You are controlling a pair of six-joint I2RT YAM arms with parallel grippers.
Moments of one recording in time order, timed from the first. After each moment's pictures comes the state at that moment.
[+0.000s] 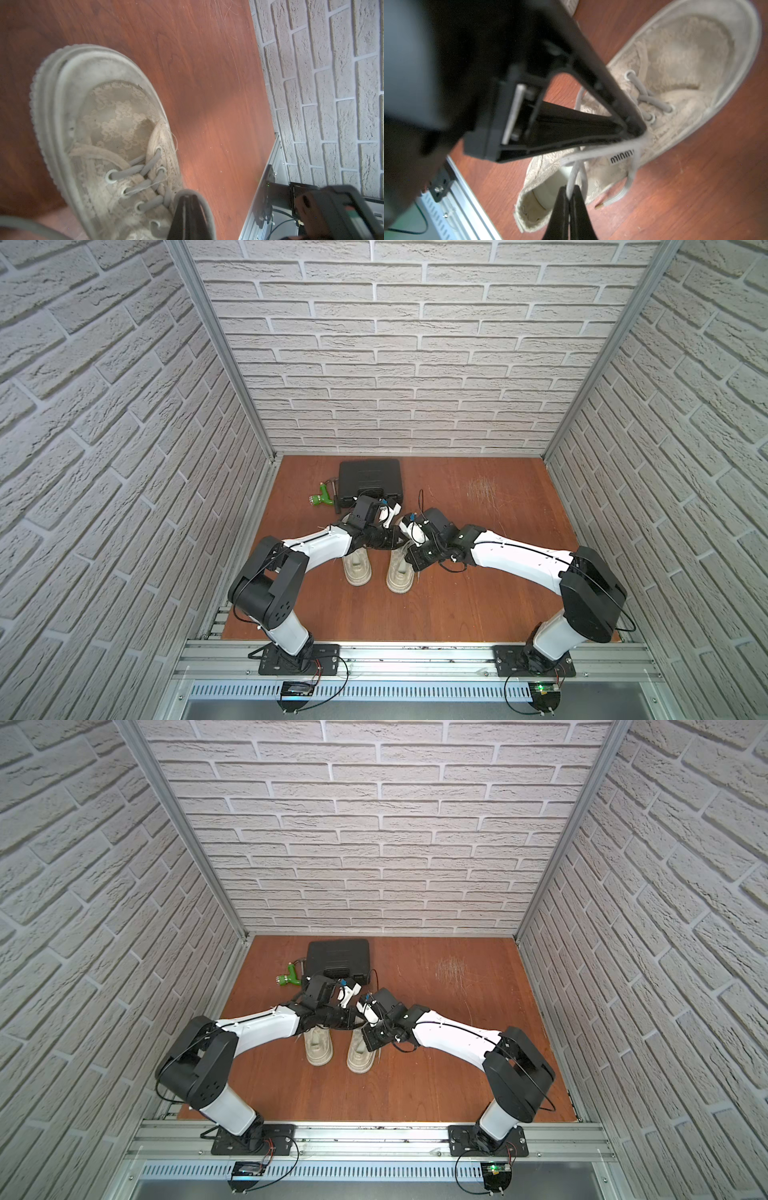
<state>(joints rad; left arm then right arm) -0.53 1.62 0.87 -0.07 0.64 -0.46 0.77 1.62 1.08 -0.49 -0.20 0.32</state>
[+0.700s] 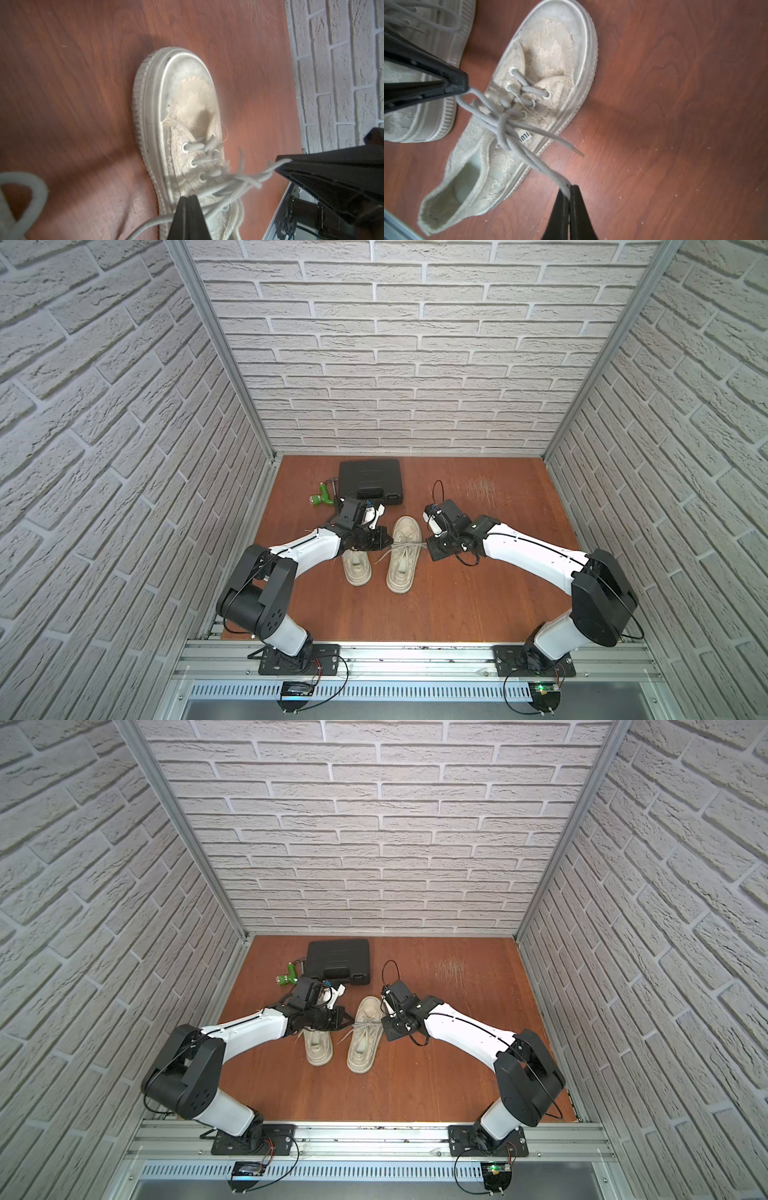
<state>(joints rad) -0.44 1.56 0.82 -0.16 0.54 -0.42 0.66 1.57 1.09 -0.67 0.04 0.32</state>
